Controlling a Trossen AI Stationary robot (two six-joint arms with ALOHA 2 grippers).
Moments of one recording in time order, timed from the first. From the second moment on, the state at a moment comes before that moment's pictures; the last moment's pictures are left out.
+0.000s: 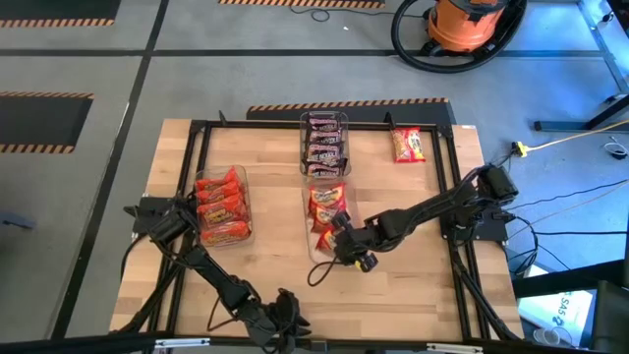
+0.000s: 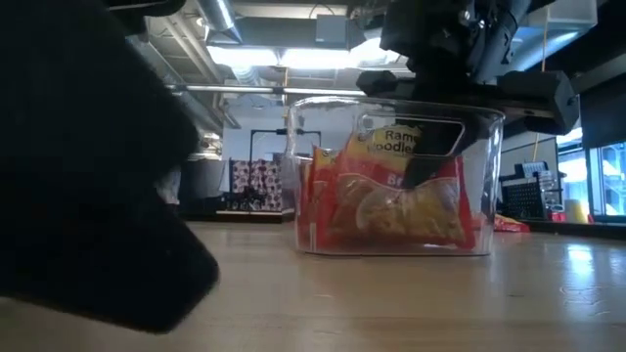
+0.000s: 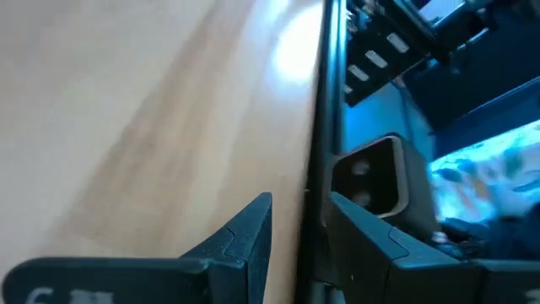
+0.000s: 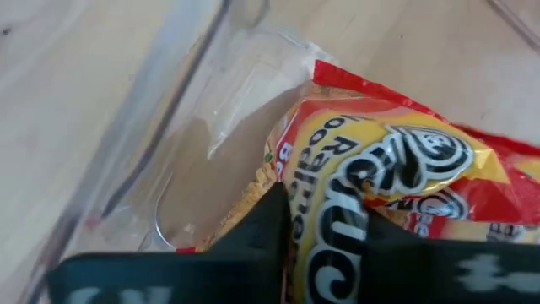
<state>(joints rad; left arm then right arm) -0.79 2.15 1.13 0.50 -0.50 -1.02 0.31 1.76 1.12 -0.46 0.18 -0.42</state>
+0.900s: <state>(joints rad) -0.60 1.77 1.13 -0.10 -0.46 -0.65 0.27 1.26 1.06 -0.95 0.71 0.21</state>
